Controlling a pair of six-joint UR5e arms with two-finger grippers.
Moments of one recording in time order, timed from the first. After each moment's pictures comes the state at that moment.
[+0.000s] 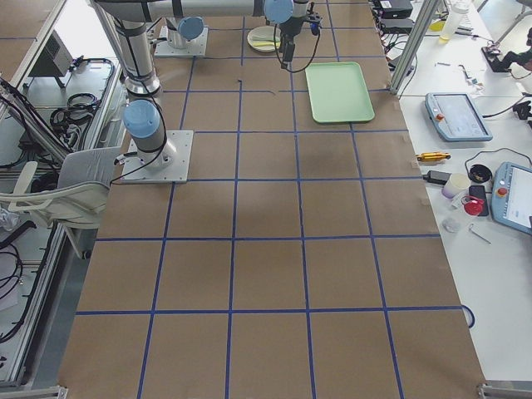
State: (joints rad) left arm -1.00 -1.80 -2.07 -1.08 1.48 0.54; right arm 1.73 -1.41 1.48 -1.49 -1.58 0.12
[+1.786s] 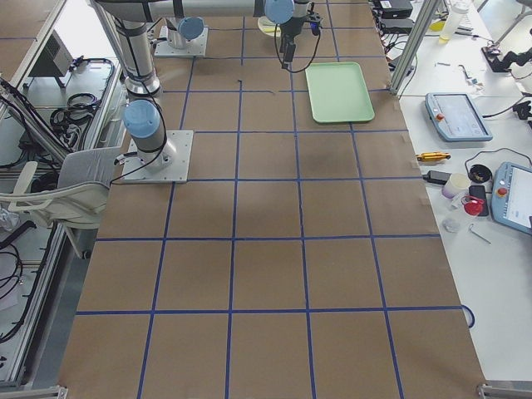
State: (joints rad) left arm -1.04 -1.83 -1.76 -1.46 1.31 0.37; right arm 1.73 -1.41 1.48 -1.49 -1.58 0.12
